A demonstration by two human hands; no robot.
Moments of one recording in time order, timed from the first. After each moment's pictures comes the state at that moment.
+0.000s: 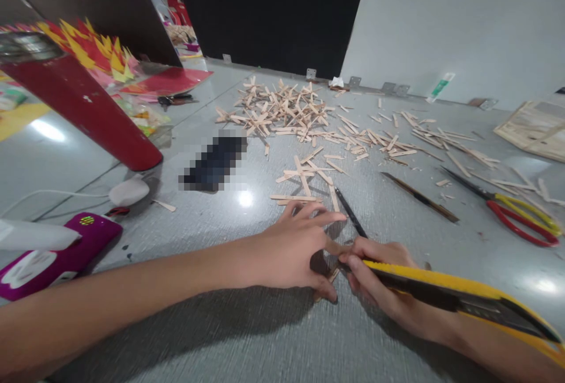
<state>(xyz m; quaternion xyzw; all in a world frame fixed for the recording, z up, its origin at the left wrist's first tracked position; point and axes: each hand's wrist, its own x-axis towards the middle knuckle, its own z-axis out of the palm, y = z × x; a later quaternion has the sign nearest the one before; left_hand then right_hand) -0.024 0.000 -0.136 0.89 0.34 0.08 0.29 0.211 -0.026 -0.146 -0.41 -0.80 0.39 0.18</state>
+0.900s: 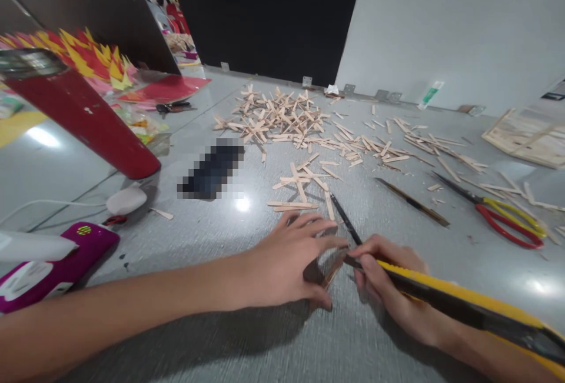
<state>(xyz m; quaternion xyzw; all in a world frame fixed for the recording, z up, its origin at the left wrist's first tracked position) -0.023 -0.011 -0.137 0.88 0.36 0.12 0.28 0.213 -0.030 -0.142 -0.44 -0.77 0.35 0.29</state>
